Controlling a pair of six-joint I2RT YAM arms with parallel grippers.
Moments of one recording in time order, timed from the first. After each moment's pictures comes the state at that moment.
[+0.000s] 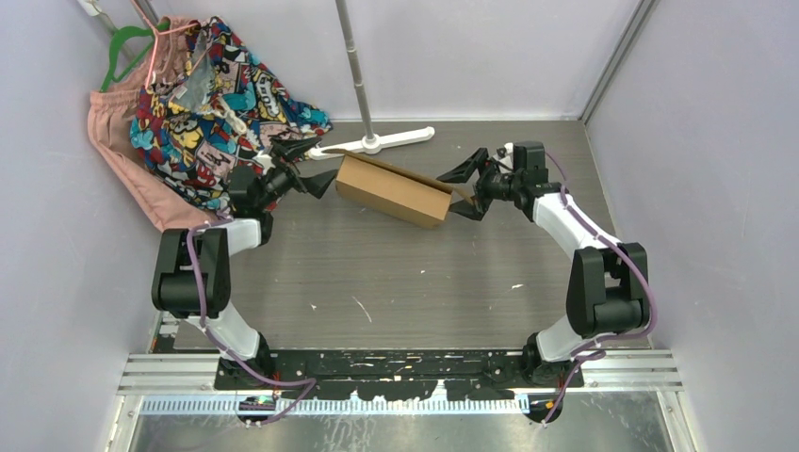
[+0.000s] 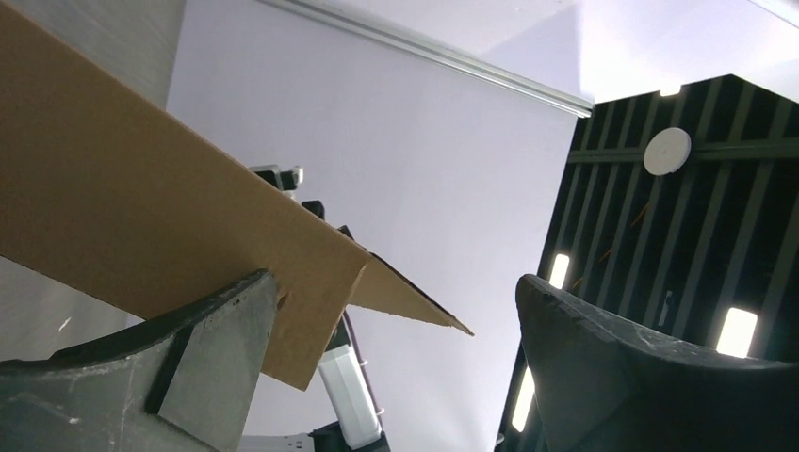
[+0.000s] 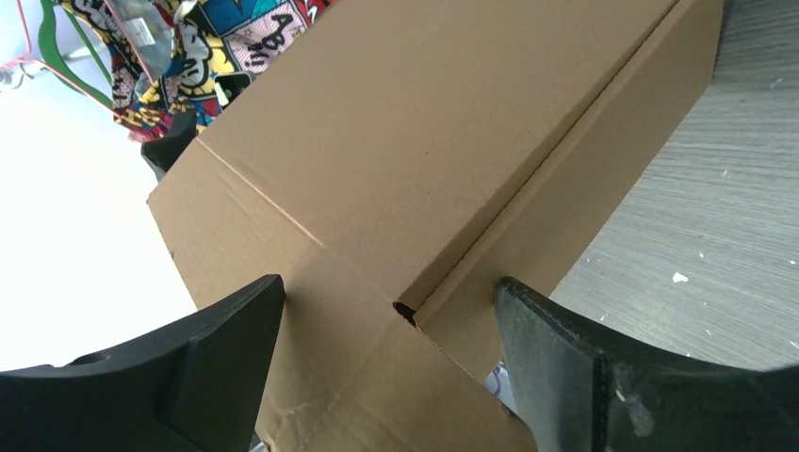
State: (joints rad) left arm -0.02 1.67 0.78 1.01 0.80 -2.01; right arm 0.12 1.54 1.04 -0.16 -0.82 1.13
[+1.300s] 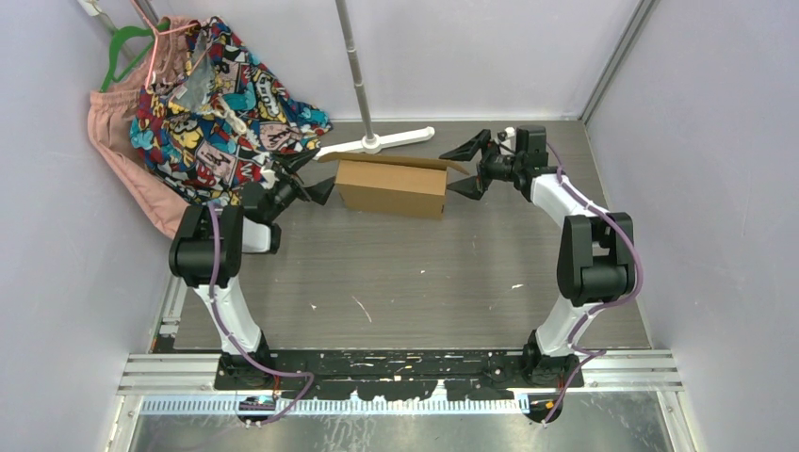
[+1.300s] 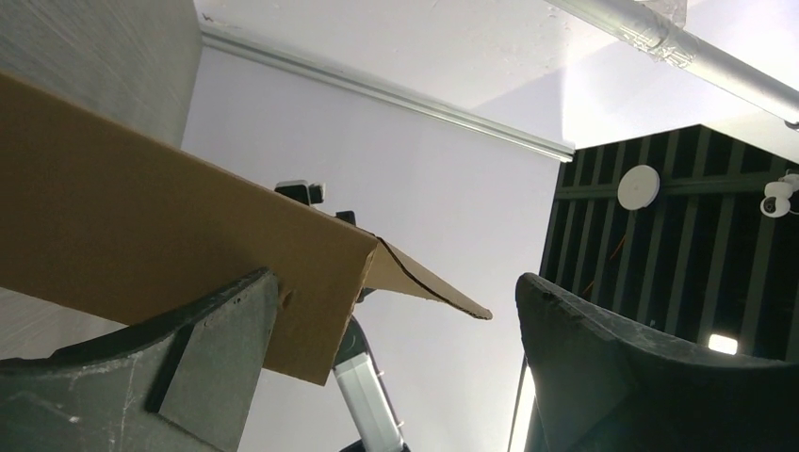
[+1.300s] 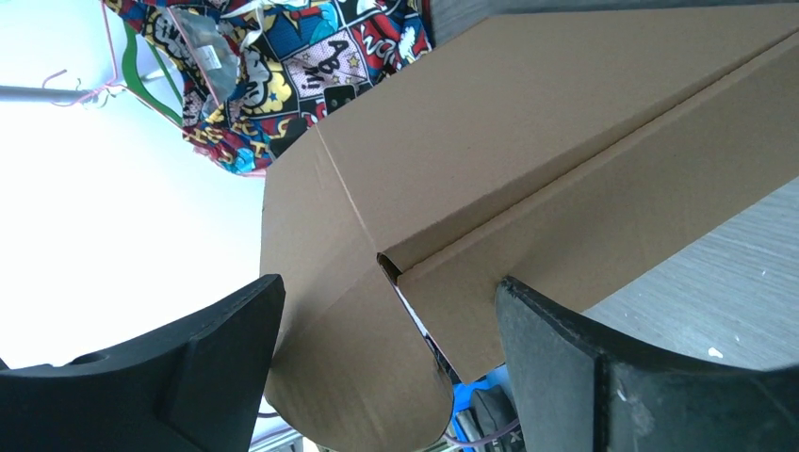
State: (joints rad) left arm -0.02 1.91 0.73 1.32 0.69 -2.05; right arm 0.07 1.74 1.19 -0.04 -0.94 1.20
